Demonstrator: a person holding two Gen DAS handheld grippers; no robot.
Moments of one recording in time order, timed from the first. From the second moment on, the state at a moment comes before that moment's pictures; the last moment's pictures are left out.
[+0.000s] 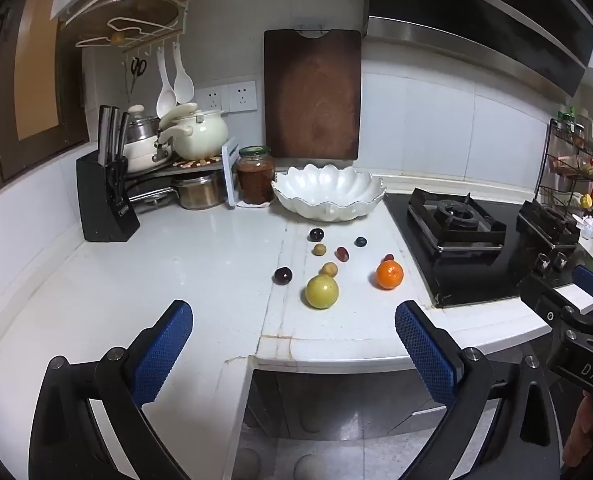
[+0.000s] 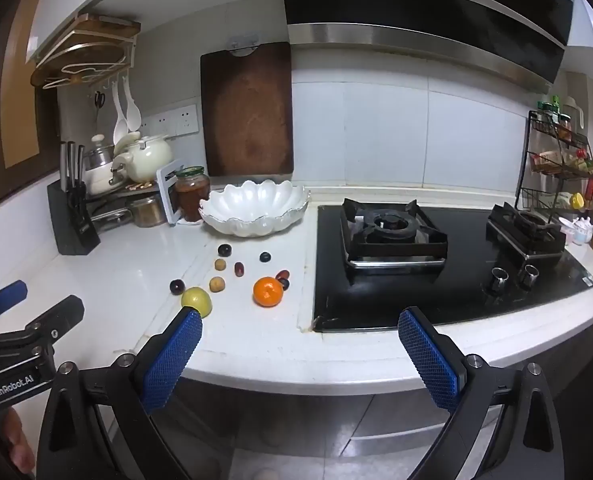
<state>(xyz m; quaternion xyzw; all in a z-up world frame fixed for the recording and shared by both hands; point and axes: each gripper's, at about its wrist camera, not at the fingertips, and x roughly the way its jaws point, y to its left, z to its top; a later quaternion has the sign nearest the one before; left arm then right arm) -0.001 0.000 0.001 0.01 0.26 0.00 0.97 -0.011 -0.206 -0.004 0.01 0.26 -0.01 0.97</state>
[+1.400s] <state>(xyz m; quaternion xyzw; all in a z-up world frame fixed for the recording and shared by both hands) -0.014 0.005 0.013 0.01 0.25 -0.01 0.97 -0.023 -0.209 0.002 0.01 0.23 -0.02 0.97</state>
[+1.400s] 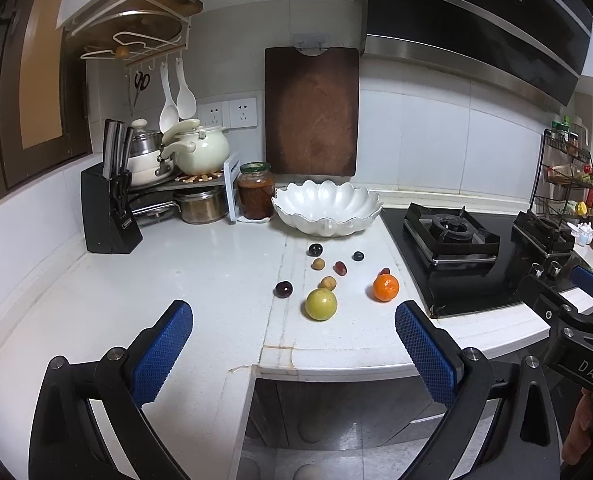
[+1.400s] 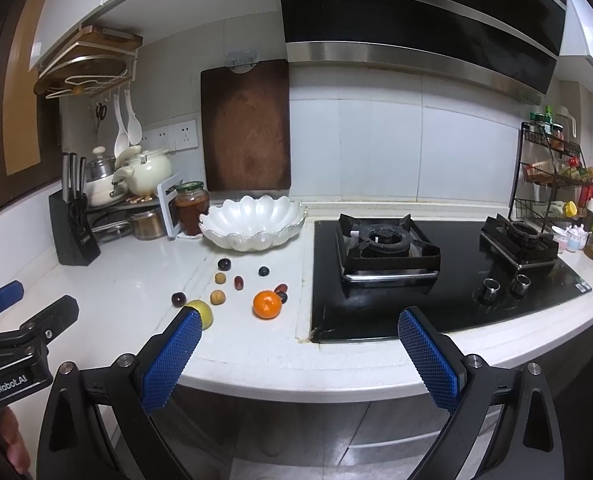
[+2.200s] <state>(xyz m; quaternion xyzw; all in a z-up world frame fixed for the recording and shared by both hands) -0.016 -0.002 0.017 0.02 0.24 -0.01 0.97 -0.024 -0.209 0.006 0.01 0.23 -0.02 0.97</state>
